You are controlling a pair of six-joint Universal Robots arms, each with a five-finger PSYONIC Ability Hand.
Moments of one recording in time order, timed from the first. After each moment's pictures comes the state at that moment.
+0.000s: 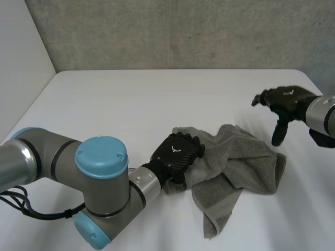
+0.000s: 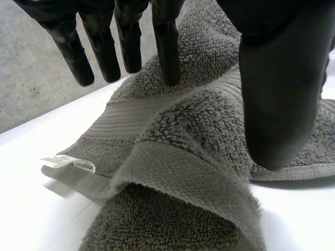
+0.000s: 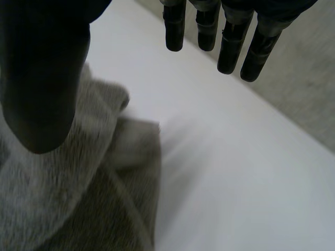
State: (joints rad) left arm 3.98 -2.19 -1.50 3.44 -1.33 3.27; right arm 1.71 -1.14 1.20 0.46 1.29 2.64; left_hand 0.39 0.39 0.39 0.38 0.22; right_hand 0.23 0.25 0.24 0.25 0.06
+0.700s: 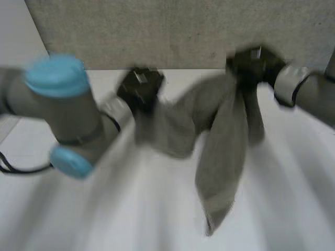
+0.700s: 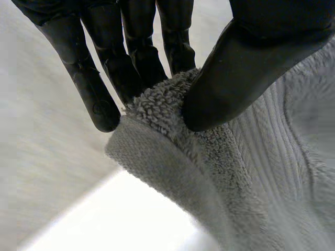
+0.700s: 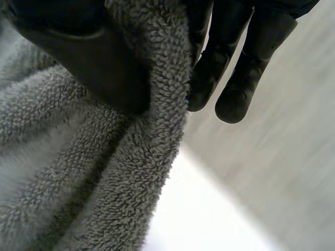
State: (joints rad) left arm 4.15 -2.12 -1.14 3.24 -1.45 3.39; right arm 1.85 -1.05 0.93 0.23 1.15 2.75; left_hand 1.27 1.32 1.30 1.35 1.12; right_hand 1.29 1.29 1.32 1.33 1.14
